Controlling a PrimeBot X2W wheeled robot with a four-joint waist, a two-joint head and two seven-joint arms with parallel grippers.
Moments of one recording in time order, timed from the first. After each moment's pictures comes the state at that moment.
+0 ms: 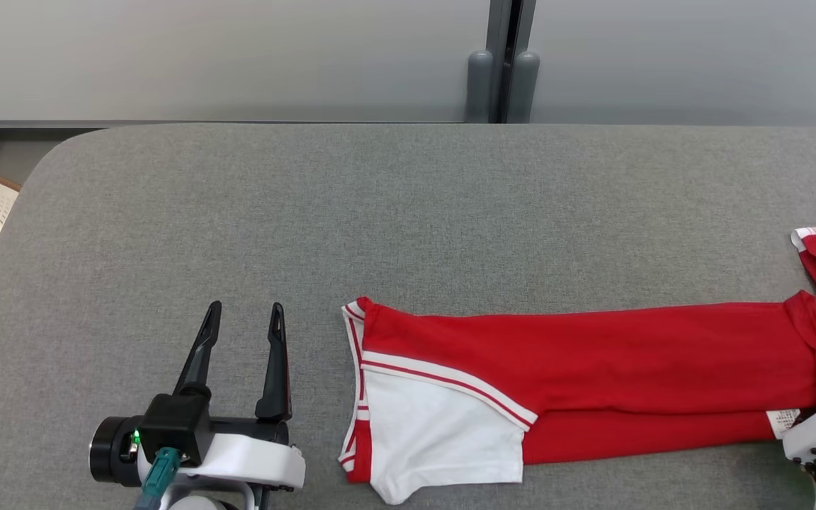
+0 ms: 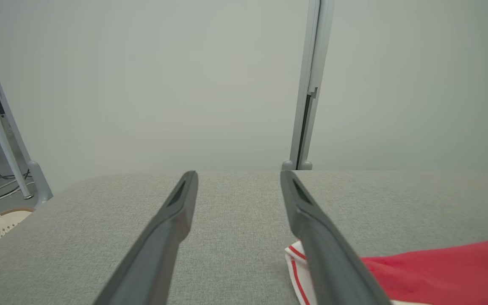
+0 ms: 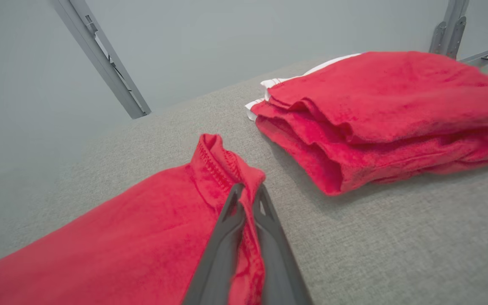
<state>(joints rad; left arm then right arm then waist) -0.06 0.05 -0.21 0.10 -0.17 0.13 -0.26 -0.31 -0.30 0.02 0.82 0.60 0.13 -0.26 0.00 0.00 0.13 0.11</state>
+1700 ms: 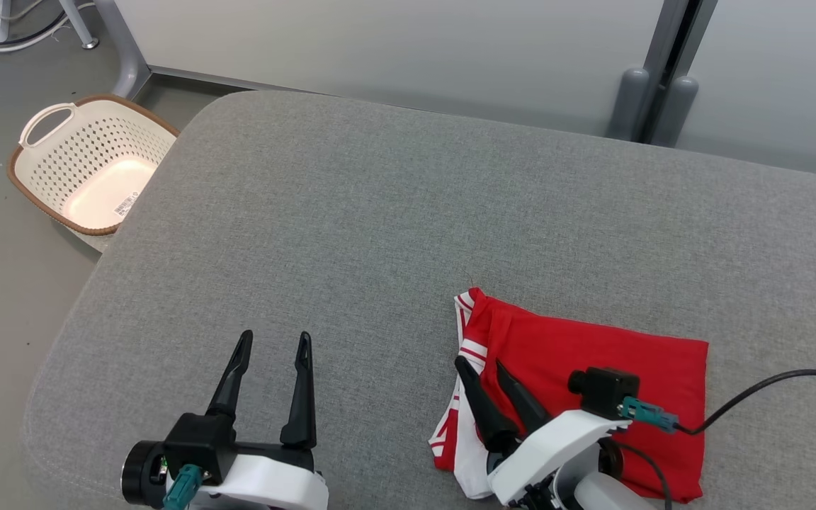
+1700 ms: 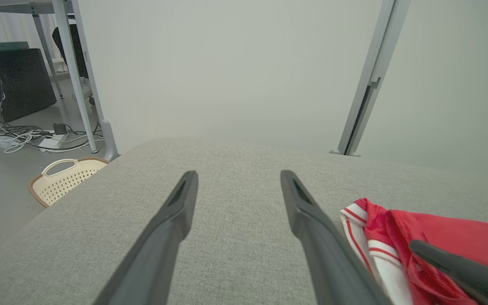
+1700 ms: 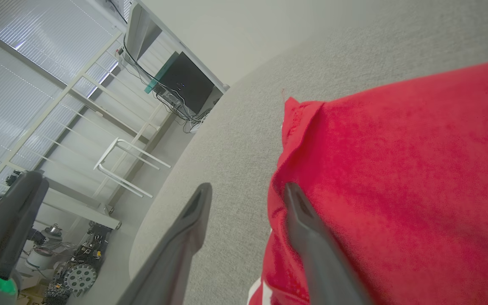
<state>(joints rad) -0.02 0.05 -0.28 0.12 -0.26 0.13 -0.26 -0.37 -0.05 0.74 0.64 0.98 0.13 -0.25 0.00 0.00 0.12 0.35</state>
